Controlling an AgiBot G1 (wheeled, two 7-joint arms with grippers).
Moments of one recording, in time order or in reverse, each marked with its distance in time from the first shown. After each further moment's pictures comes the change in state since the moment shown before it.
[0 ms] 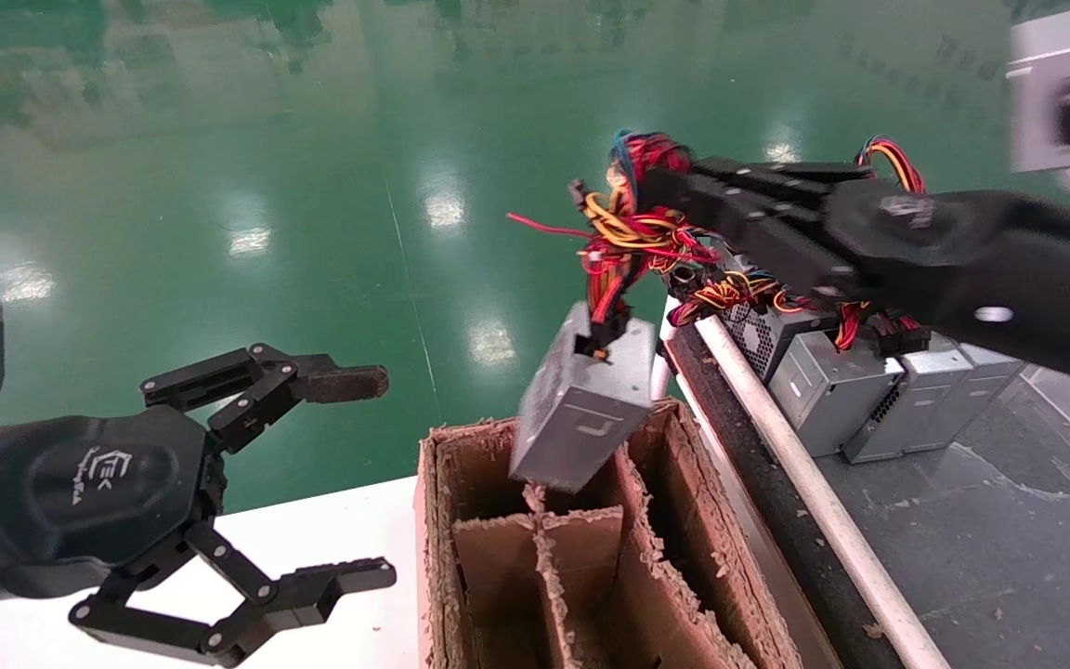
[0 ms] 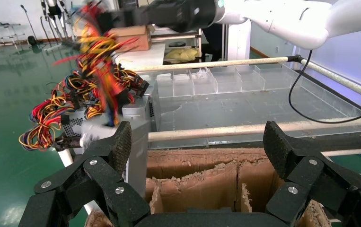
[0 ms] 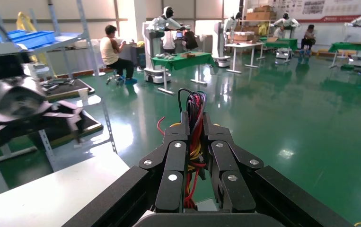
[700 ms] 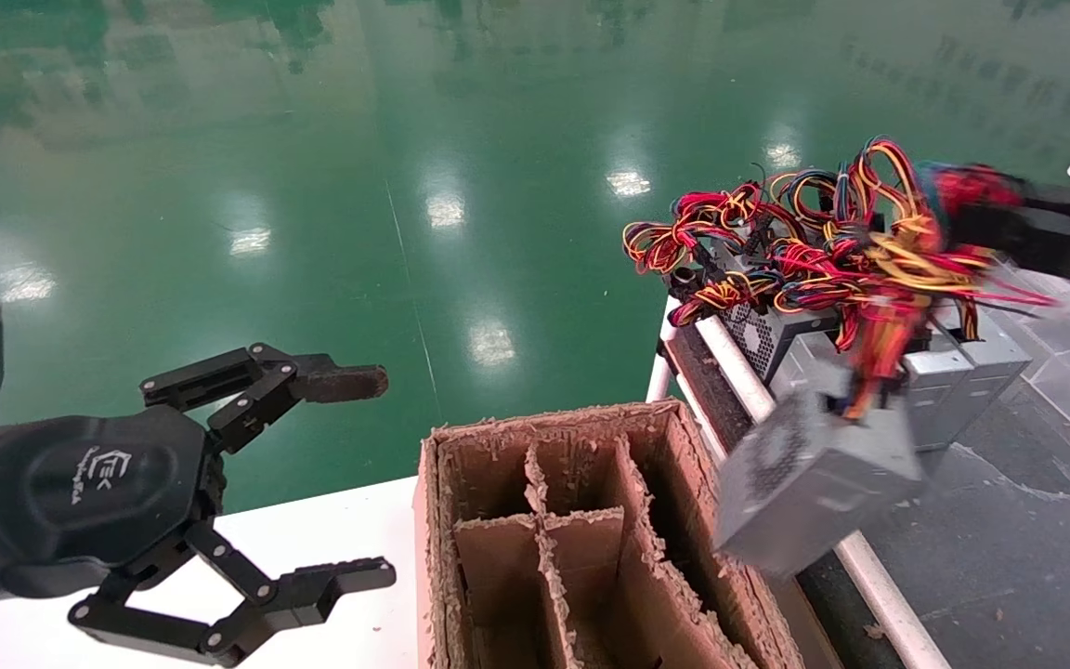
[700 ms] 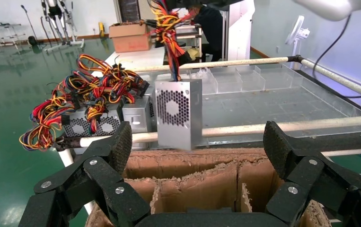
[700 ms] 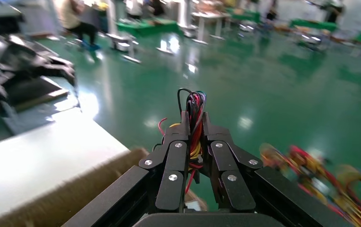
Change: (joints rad) left arm 0.000 0.000 0.000 0.000 0.000 0.000 0.000; right arm -0.023 0.359 0.071 -0.116 0.106 -0.204 -0.045
